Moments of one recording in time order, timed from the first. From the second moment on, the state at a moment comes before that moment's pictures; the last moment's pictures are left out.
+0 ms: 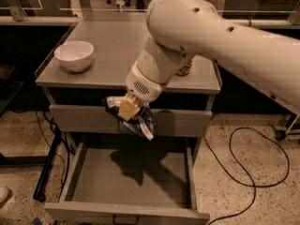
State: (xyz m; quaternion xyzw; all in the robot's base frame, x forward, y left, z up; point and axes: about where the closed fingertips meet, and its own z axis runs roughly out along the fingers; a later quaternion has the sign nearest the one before) arm 0.492 0.051 0.848 -0.54 0.80 0.17 0.16
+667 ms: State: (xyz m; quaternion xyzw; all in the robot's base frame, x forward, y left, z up) arm 0.436 0.081 0.740 -0.51 0.82 0.25 0.09
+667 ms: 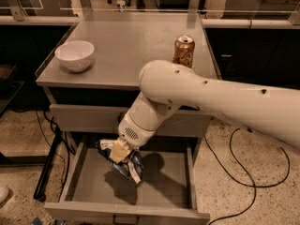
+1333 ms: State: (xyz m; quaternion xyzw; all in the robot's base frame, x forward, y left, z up) arm 0.431 0.085 0.726 -0.51 0.82 0.26 0.08
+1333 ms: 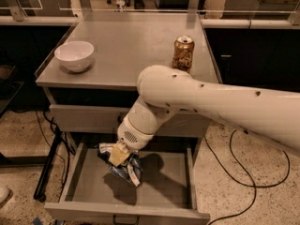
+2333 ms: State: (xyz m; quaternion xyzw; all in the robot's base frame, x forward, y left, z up) arm 0.431 0.082 0.582 -0.41 0.86 0.29 0.03
